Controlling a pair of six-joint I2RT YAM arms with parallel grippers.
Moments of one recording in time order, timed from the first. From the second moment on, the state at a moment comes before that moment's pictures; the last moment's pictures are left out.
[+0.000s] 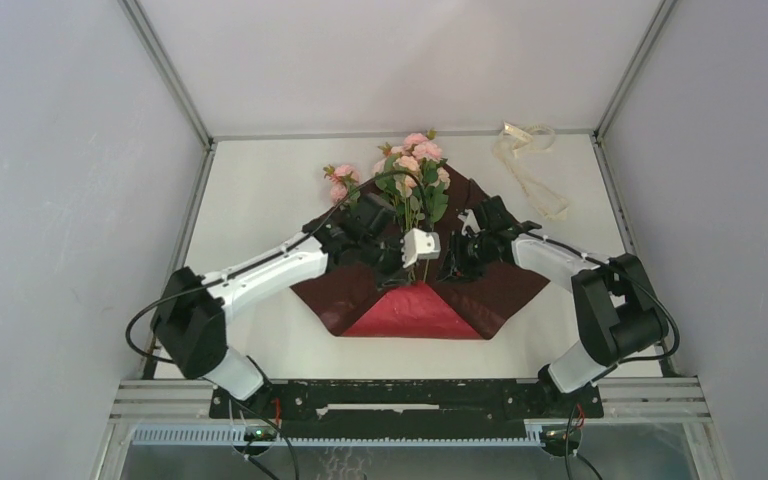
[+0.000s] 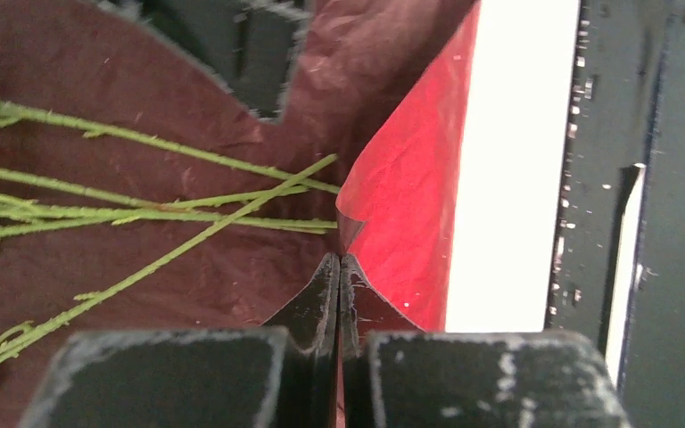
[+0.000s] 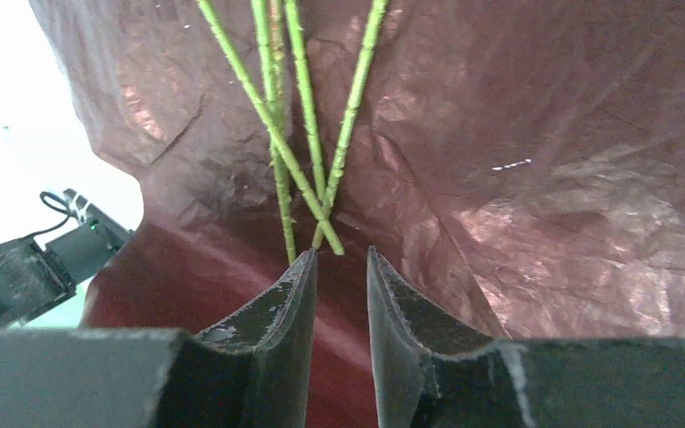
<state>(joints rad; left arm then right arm) -0.84 1.52 1.17 -0.57 0.50 0.50 0.40 1.57 0.89 -0.43 -0.49 0.52</state>
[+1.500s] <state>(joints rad) -0.61 1.82 1.31 -0.48 0.55 0.42 0.34 1.67 0.80 -0.21 -0.82 0.38</state>
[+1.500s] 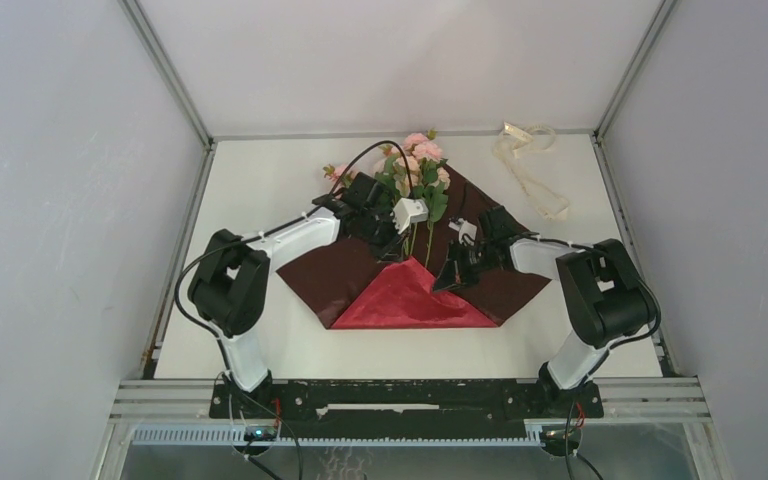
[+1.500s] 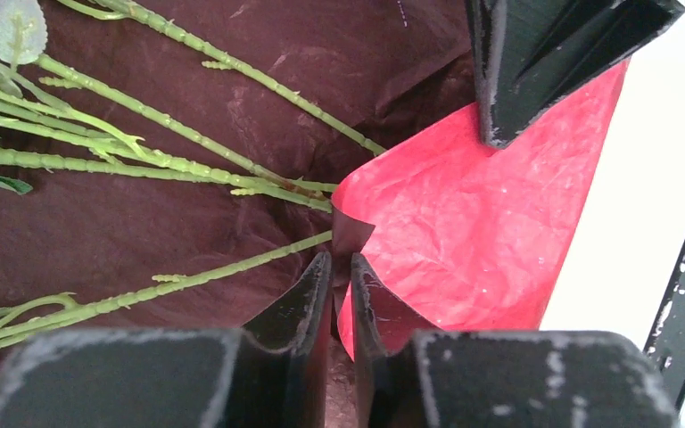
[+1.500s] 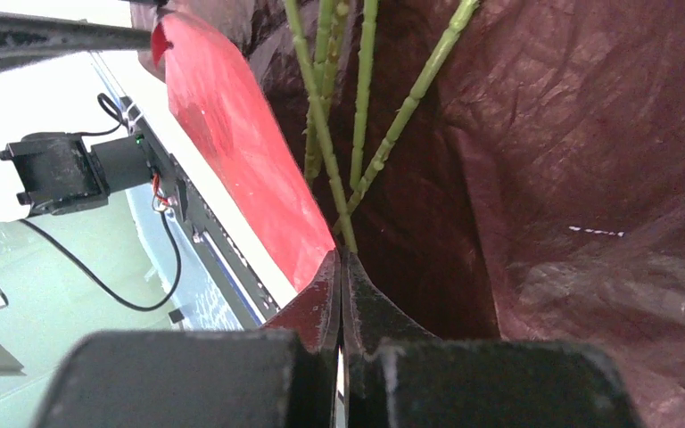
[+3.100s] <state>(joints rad) -0.80 1.65 0.94 -0.69 0.31 0.64 0.32 1.67 0.79 -0.17 -0.68 0.50</state>
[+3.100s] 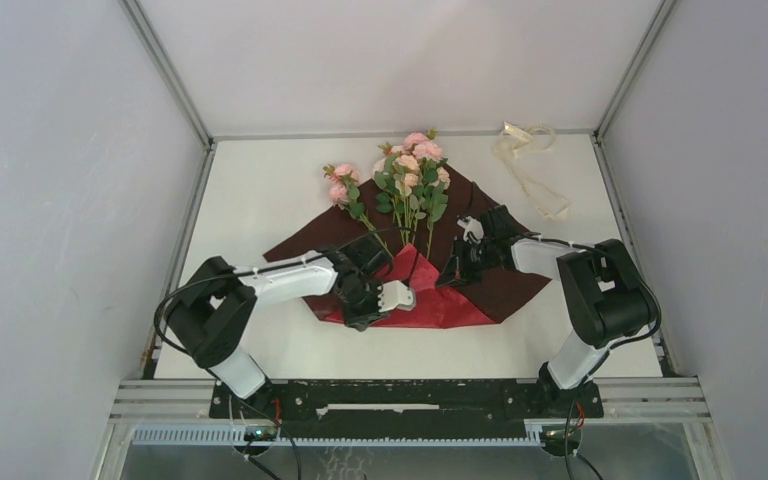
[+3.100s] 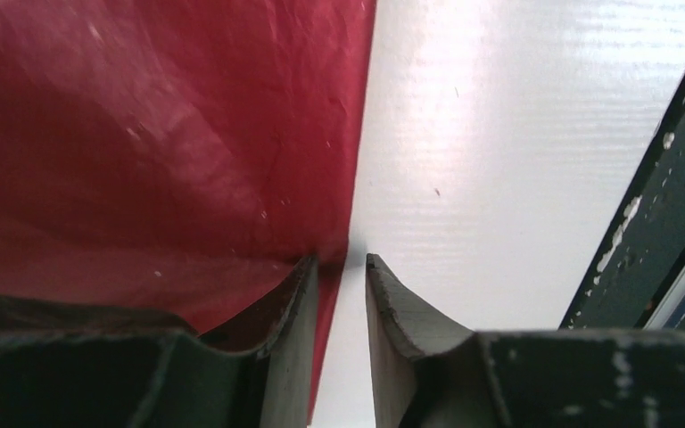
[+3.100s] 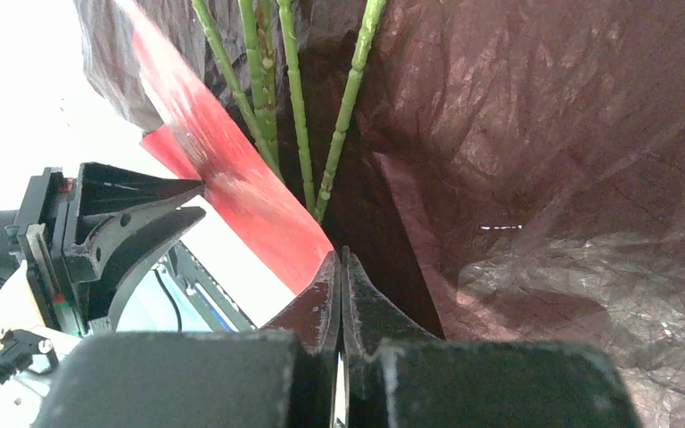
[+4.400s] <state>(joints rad) -0.61 1.71 1.01 -0.82 0.29 0.69 0.32 1.67 0.79 -0.22 -0.67 0.46</state>
